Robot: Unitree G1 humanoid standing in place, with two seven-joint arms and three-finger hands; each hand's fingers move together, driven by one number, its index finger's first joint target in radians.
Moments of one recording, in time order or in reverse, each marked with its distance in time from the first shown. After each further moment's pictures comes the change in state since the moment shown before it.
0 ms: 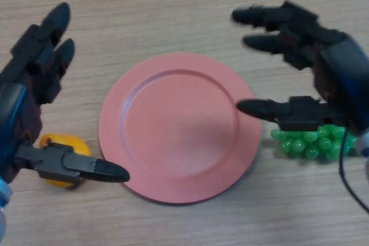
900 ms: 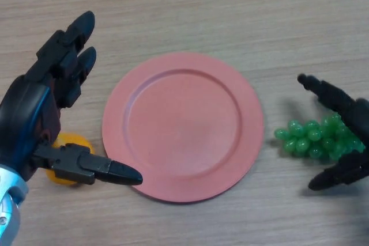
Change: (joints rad) left arm -0.011 0.002 -0.041 0.013 0.005 0.038 0.003; right arm 0.033 -0.155 -0.141 0.799 -0.326 -0.605 0.070
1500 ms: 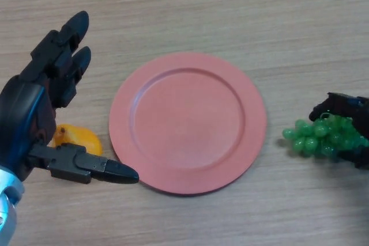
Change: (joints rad) left arm 0.003 0.000 0.019 -0.001 0.001 0.000 0.000; right arm -0.019 -0.056 -0.006 0.003 -0.249 -0.097 -0.110
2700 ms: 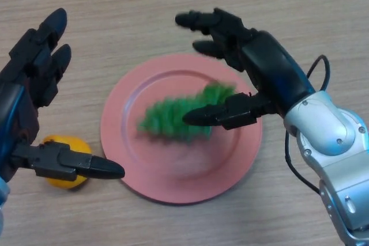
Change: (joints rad) left arm 0.011 0.000 0.060 0.012 -0.020 -0.029 0.000; right arm -0.228 0.276 0.411 -0.594 0.532 0.836 -0.066
